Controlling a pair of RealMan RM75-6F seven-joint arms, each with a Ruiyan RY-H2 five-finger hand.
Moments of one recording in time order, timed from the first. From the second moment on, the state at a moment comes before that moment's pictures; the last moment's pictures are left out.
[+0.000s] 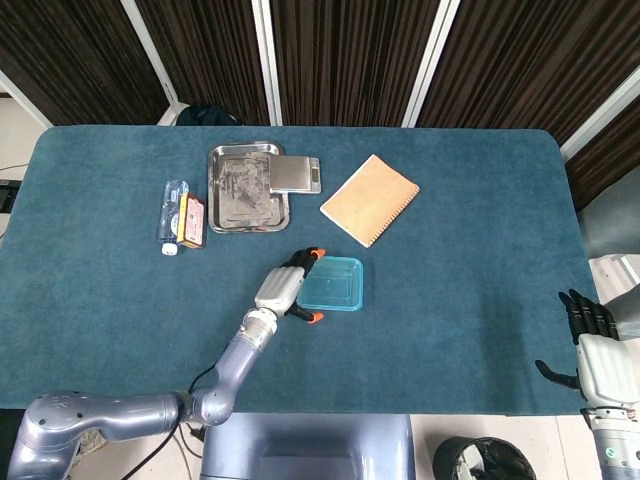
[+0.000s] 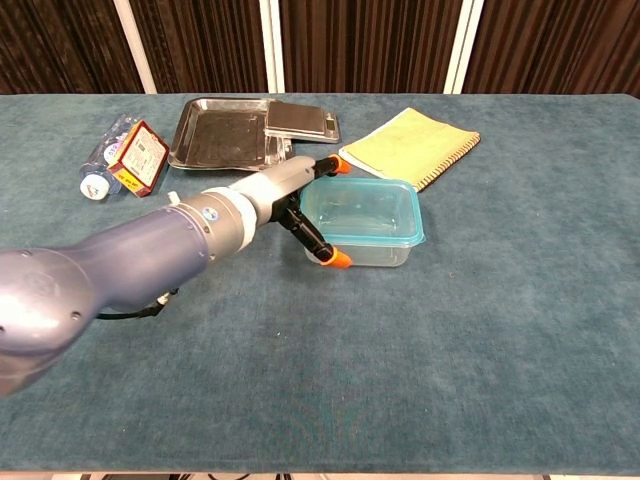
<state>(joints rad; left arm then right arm) -0.92 -1.96 -0.34 -1.26 0.86 0.87 0.25 0.05 -1.13 0.08 -1.67 -1.39 1.43 0.00</state>
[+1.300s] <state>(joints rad) -0.87 -1.77 -0.15 -1.39 1.29 0.88 0.00 0.12 -1.21 0.07 -1.78 -1.43 1.36 -0.12</state>
